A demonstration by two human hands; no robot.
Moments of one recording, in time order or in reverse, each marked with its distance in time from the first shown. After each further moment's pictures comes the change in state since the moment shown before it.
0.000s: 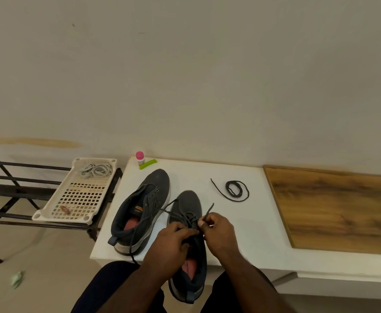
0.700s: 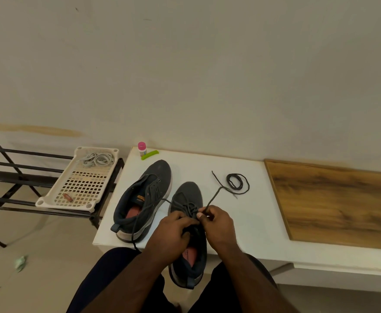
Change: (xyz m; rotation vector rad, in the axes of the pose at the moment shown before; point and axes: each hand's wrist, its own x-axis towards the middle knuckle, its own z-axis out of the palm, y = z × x) left_hand 0.000 0.003 -0.002 -0.018 -0.003 -0.010; right_hand -0.010 -0.002 0.001 -0.004 0.005 -0.025
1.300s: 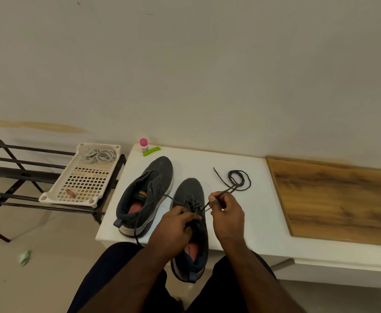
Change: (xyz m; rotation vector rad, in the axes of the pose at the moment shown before) left_hand 0.001 0.002 0.000 0.018 0.006 -0.025; right_hand -0.005 -0.012 -0.012 0.199 0.222 -0.066
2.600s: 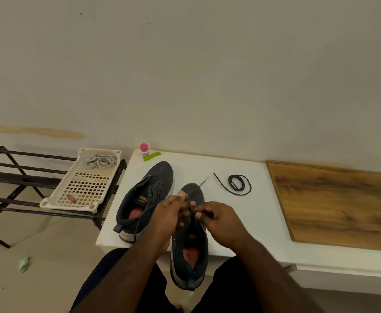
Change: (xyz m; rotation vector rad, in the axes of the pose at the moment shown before) left_hand 0.011 0.041 -0.044 -1.061 0.143 -0.489; right_hand 0.008 -0.029 -0.018 -0.333 -0.563 -0.216
